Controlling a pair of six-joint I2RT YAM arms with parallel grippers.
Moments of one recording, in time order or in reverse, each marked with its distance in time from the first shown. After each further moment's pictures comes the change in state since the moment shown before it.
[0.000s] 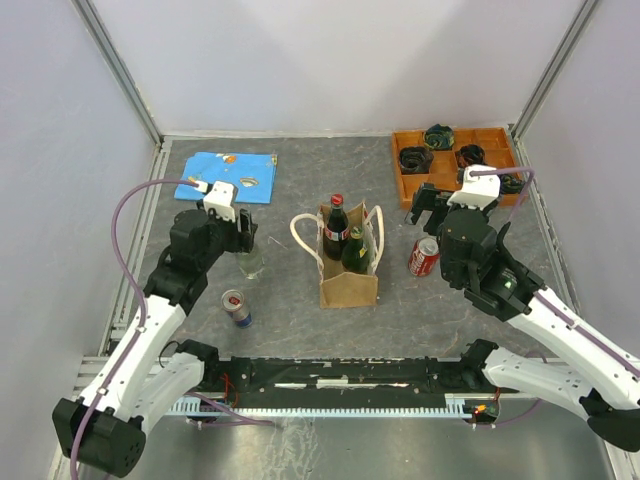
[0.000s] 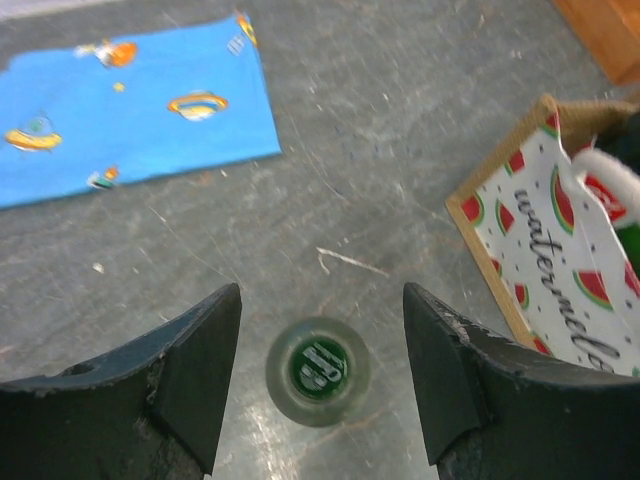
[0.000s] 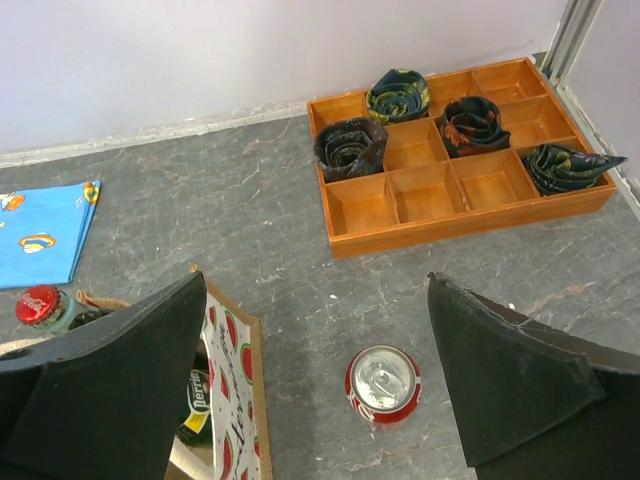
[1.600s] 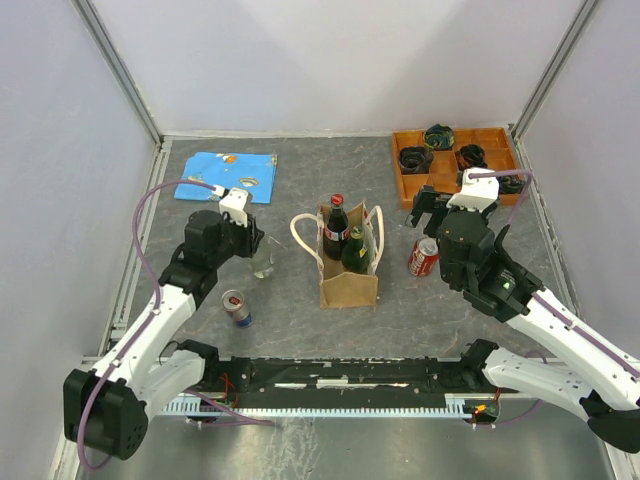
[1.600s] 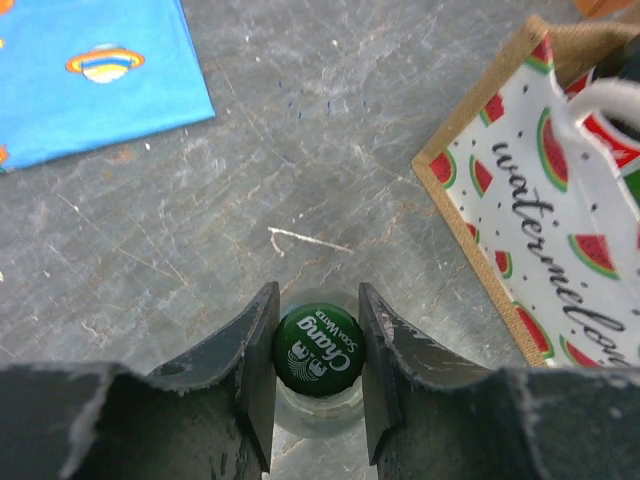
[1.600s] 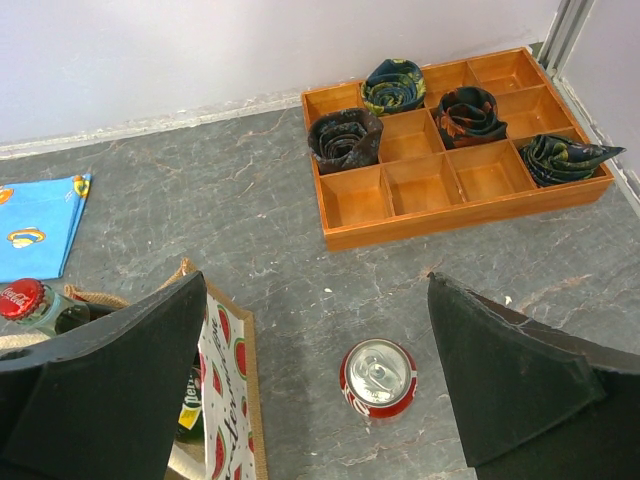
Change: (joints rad) left arm 0.004 0.098 -0.125 0.130 0.142 -0.005; right arm -0.007 -0.011 -0.032 -0.007 -0.003 0.016
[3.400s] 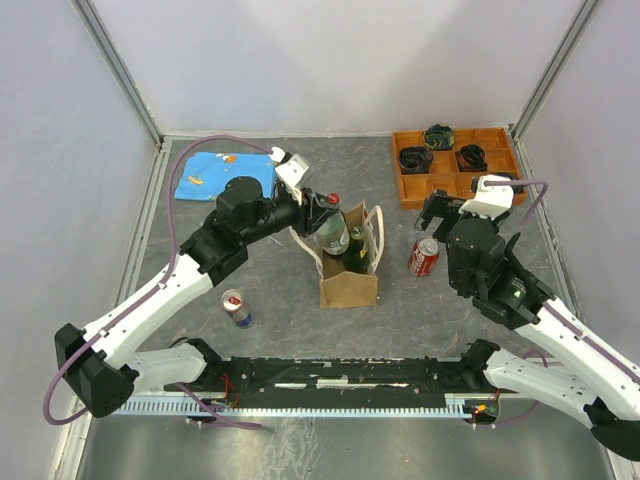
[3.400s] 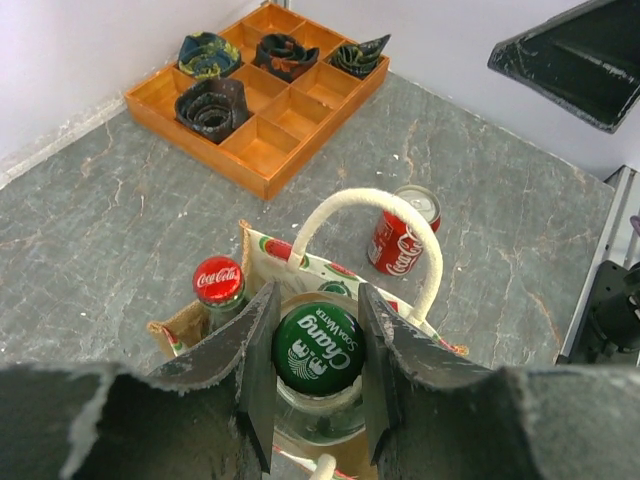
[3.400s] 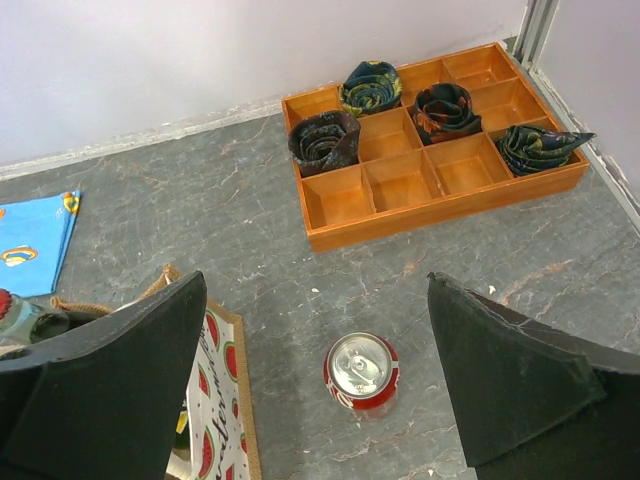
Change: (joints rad) left arm -0.420 0.213 0.483 0.025 0.127 -0.050; right arm -0.004 -0.069 -0.025 -0.038 0.039 0.035
